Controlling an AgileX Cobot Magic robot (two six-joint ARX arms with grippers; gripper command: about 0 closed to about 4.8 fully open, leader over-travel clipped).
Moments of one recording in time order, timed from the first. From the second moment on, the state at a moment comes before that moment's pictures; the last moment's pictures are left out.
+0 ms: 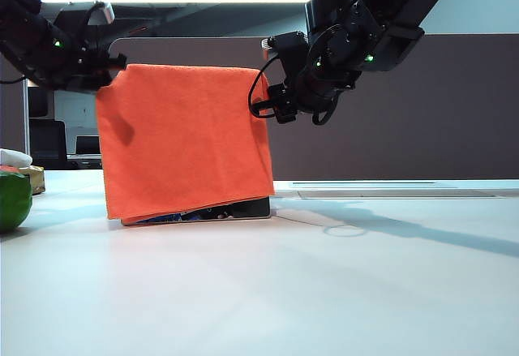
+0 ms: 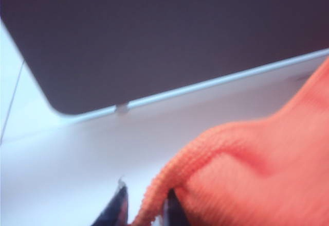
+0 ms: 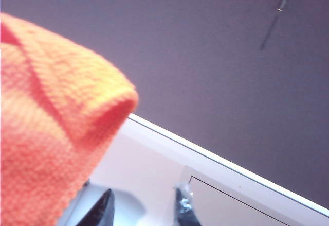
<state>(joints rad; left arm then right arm) -0.06 1.71 1.17 0.31 0.23 0.18 0.44 2.15 1.59 0.43 0.14 -0.25</state>
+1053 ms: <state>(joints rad) -0.05 1.71 1.17 0.43 0.11 0.14 0.42 2.15 1.59 0.32 0.16 -0.24</state>
